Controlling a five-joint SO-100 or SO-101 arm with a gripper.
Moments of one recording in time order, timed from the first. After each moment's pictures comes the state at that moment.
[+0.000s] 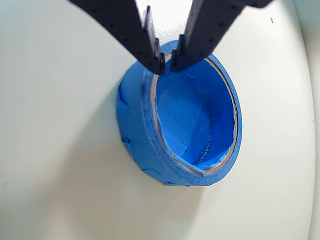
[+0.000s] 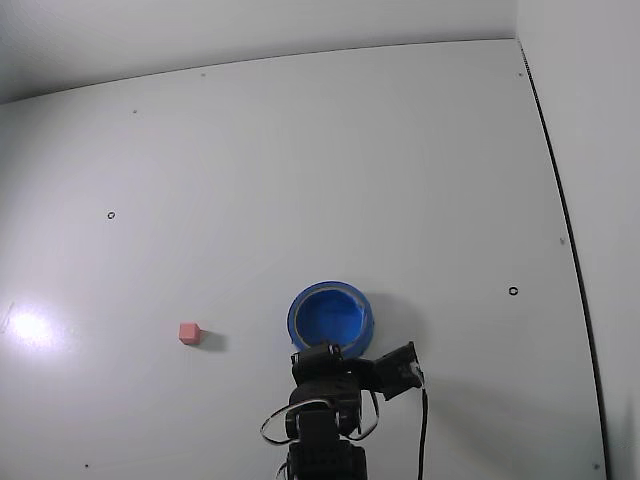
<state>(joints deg) -0.5 189.2 181.6 43.1 6.5</state>
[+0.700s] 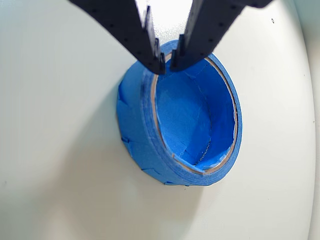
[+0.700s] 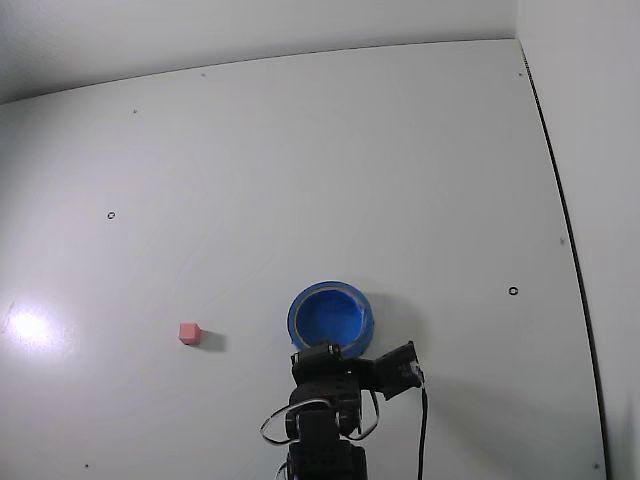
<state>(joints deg) -0.5 189.2 181.6 43.1 4.9</state>
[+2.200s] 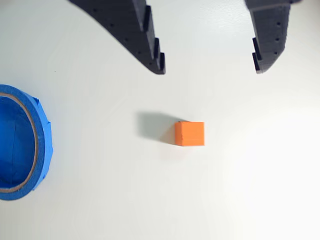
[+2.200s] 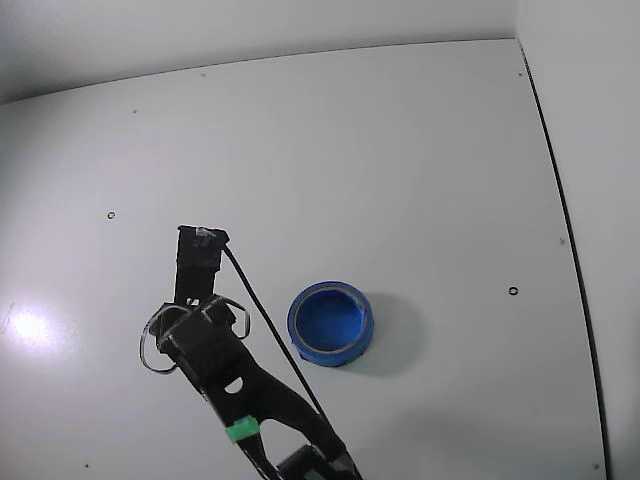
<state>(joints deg) -37.9 123.8 116.8 59.4 -29.5</state>
